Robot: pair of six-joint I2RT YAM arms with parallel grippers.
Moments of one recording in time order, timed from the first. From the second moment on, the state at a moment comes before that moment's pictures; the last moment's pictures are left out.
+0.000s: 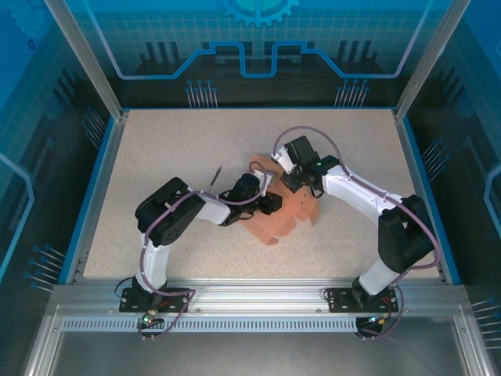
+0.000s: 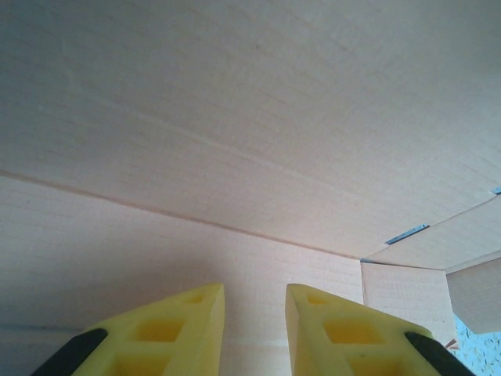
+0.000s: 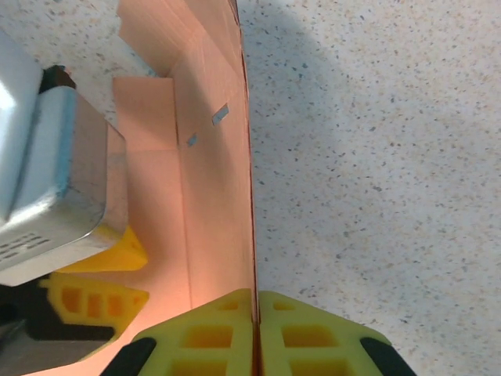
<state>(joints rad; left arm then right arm) -0.68 2.02 0.91 0.56 0.28 -0.49 0.53 1.62 1.19 -0.55 0.15 -0.27</state>
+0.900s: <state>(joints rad) -0.65 1.90 0.74 0.62 0.29 -0.58 0.63 1.63 1.11 -0.41 0.43 -0.48</state>
